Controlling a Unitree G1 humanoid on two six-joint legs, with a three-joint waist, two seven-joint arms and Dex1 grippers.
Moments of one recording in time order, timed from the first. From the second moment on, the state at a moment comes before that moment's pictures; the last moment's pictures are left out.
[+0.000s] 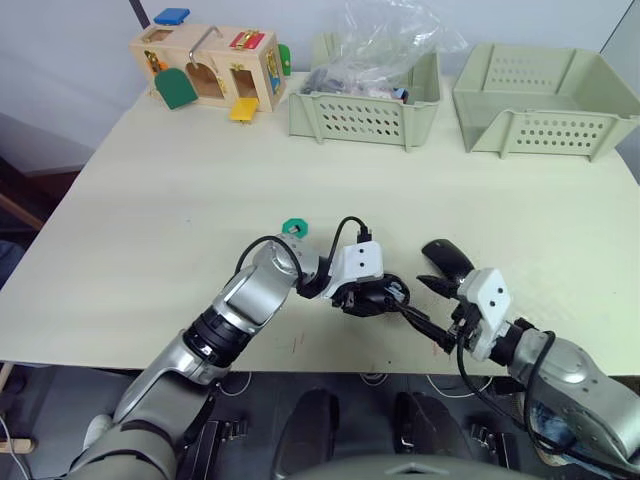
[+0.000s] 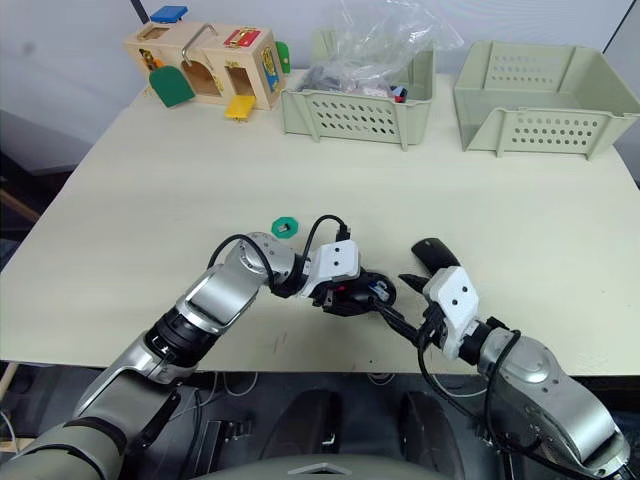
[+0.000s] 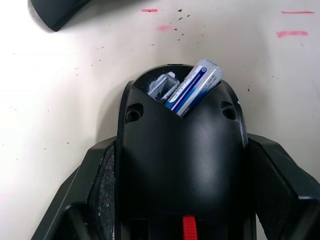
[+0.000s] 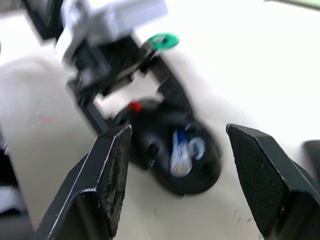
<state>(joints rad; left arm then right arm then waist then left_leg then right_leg) -0.62 0.52 -0.54 -0.12 0.02 0.61 -1.14 0.13 -0.63 0.23 -0.60 0.52 0.30 0.40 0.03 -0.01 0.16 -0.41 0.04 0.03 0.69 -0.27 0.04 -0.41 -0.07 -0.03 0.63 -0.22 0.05</state>
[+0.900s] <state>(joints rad) -0.62 0.53 -0.54 -0.11 0.02 0.61 -1.13 0.13 -0.36 0.23 -0.36 0.37 0.10 0.58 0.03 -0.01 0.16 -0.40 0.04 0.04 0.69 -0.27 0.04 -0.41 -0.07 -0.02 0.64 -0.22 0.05</state>
